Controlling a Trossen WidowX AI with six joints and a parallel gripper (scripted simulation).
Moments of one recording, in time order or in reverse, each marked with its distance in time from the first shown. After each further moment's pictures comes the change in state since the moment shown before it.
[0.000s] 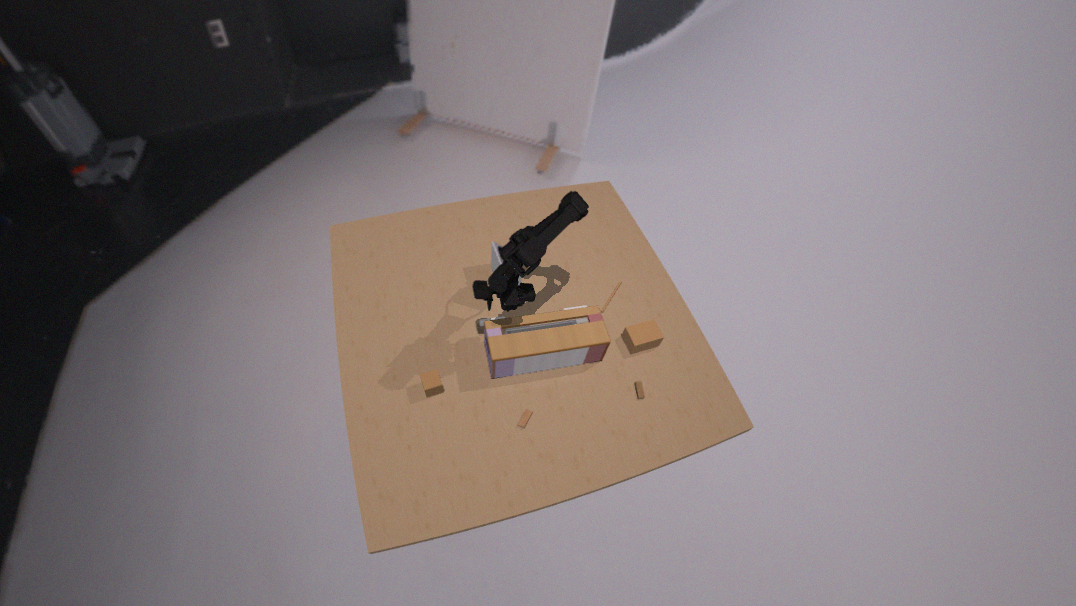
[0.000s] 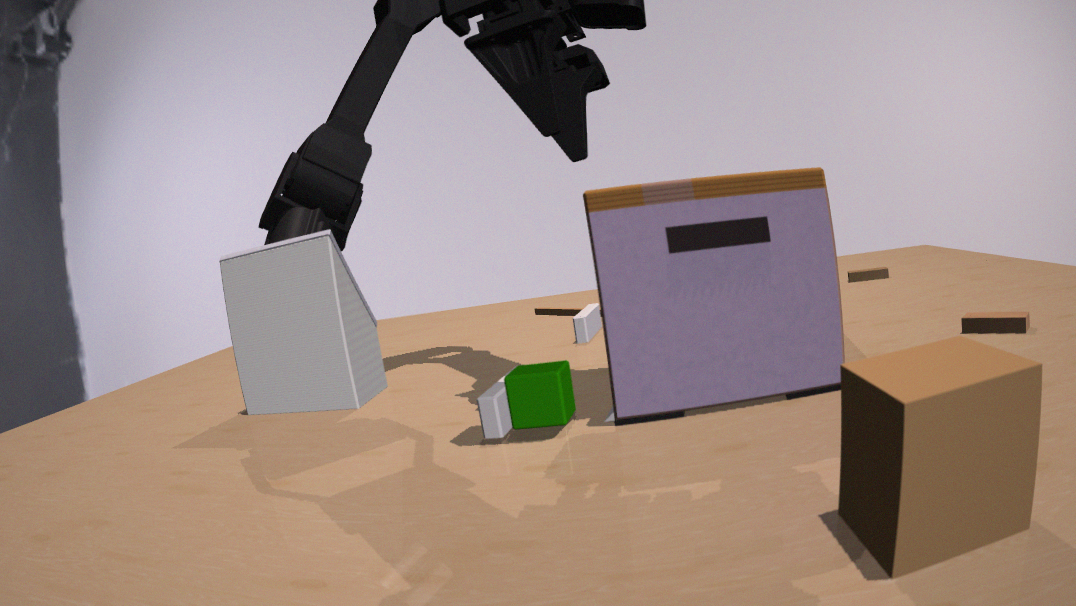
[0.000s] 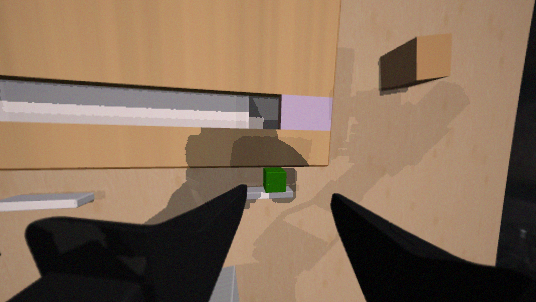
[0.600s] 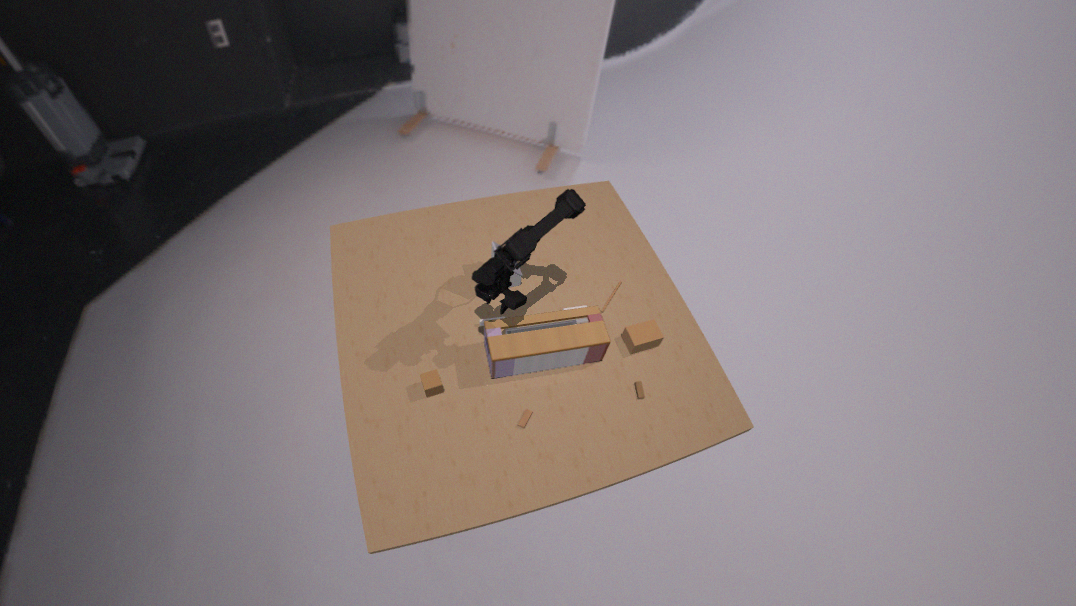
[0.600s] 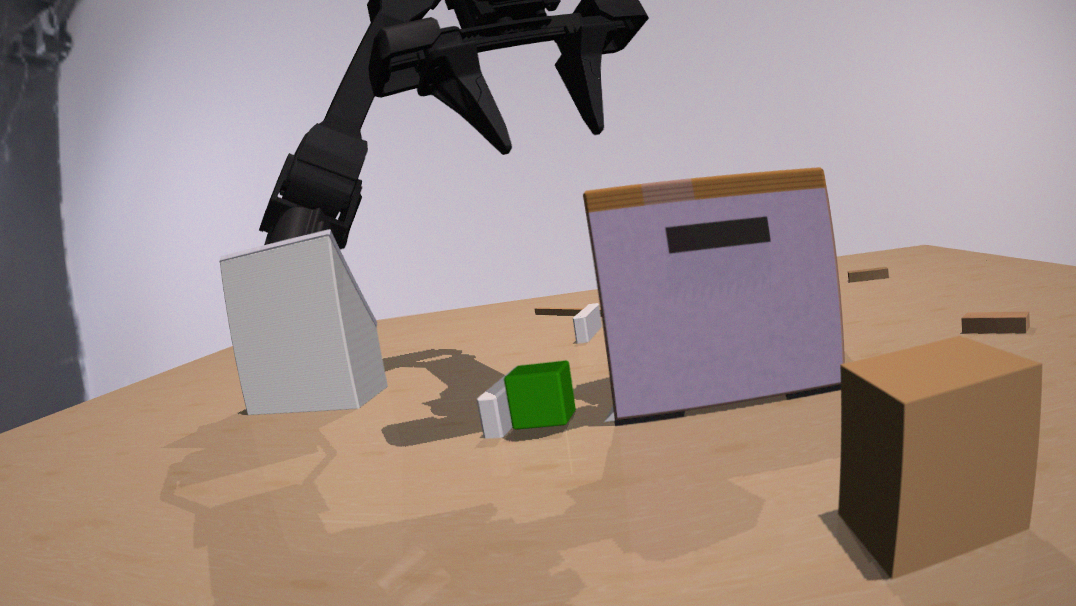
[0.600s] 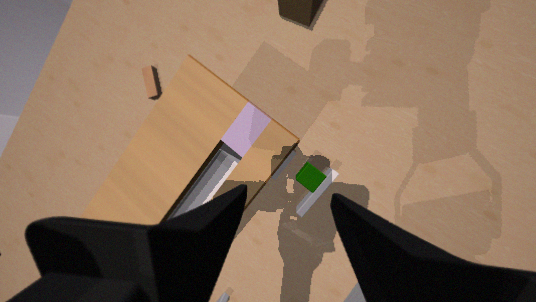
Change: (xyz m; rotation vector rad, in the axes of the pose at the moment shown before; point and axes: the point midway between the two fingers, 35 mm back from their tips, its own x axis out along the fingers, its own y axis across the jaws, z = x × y) arm -0.003 -0.013 -0.007 0.976 -0.040 0.102
